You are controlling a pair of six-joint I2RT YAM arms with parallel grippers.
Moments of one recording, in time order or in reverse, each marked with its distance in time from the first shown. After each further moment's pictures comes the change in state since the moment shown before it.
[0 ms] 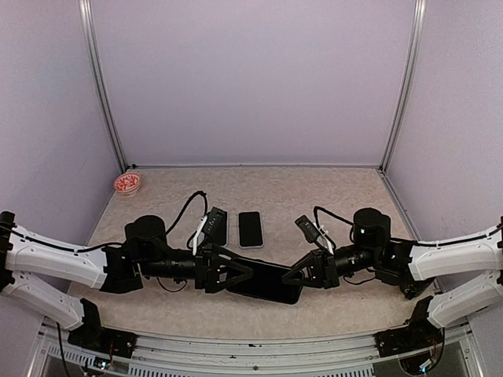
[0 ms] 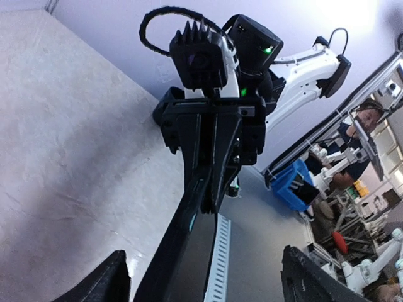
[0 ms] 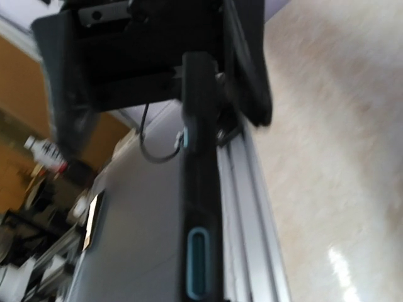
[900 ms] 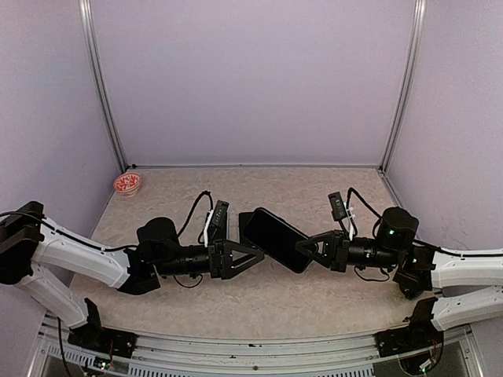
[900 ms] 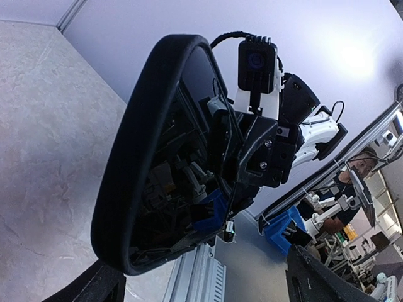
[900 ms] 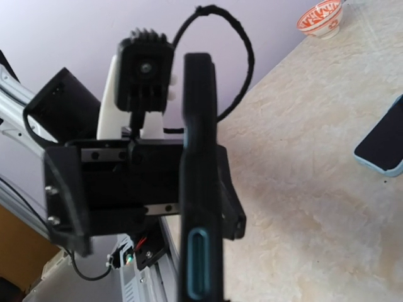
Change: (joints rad) left arm 0.021 0.162 0.010 0.291 -0.090 -0.152; right arm 0.000 -0.254 -0.057 -0.011 0.422 0.031
